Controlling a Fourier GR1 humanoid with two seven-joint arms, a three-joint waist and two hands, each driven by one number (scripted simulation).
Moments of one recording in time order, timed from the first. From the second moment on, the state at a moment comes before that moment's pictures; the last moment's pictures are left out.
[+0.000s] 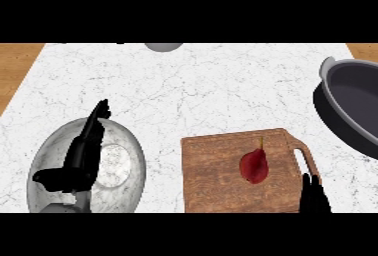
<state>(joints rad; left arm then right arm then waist) -0.03 0.20 -0.20 -1.58 0.16 0.29 -0.13 0.54 0.00 0.51 -1.96 1.39 -0.50 0.73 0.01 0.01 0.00</state>
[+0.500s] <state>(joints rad) -0.02 0.17 -0.18 -1.57 0.14 0.28 -0.14 0.17 0.00 0.55 -1.74 1.37 -0.35 1.03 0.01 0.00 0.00</state>
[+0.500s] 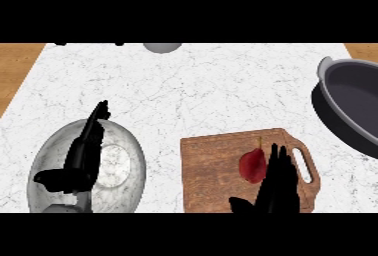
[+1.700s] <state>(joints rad) 0.00 0.13 -0.12 -1.58 0.09 0.22 -0.13 -0.01 0.00 0.45 -1.47 1.40 -0.45 1.00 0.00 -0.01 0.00</state>
